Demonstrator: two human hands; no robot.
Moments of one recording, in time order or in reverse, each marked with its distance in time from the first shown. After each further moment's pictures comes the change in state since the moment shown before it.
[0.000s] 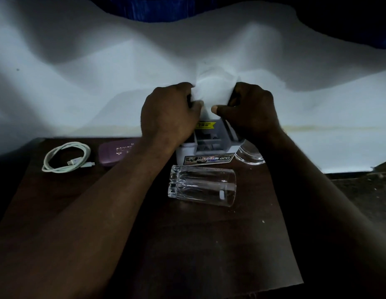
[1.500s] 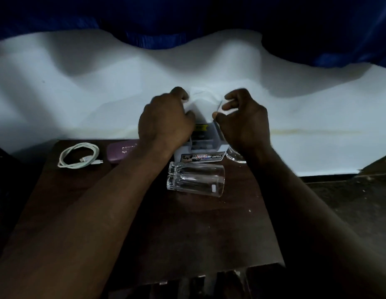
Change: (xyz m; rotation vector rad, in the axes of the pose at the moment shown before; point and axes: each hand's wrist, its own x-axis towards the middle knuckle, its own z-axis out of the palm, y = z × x) left_hand -0.018 0.026 -0.047 -0.035 -0.117 -0.147; right_hand -0.046 -0.013 -0.018 0.170 0.186 0.057
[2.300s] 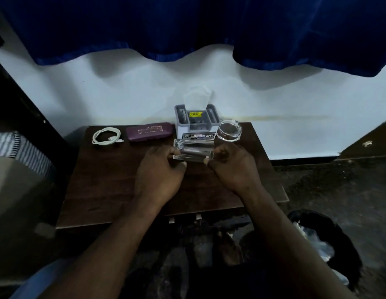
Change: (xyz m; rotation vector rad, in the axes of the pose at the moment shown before) left_hand -0.175 -0.001 -0.073 -0.189 -0.213 -0.232; right_hand -0.160 -0.021 -0.063 0.000 -0.274 0.206
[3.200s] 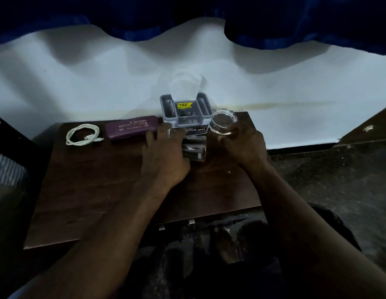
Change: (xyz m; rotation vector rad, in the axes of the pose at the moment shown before) left_hand 0.056 0.014 0.057 0.428 -0.143 0.159; right_hand 0.079 0.049 -0.005 -0.131 0.058 0.127
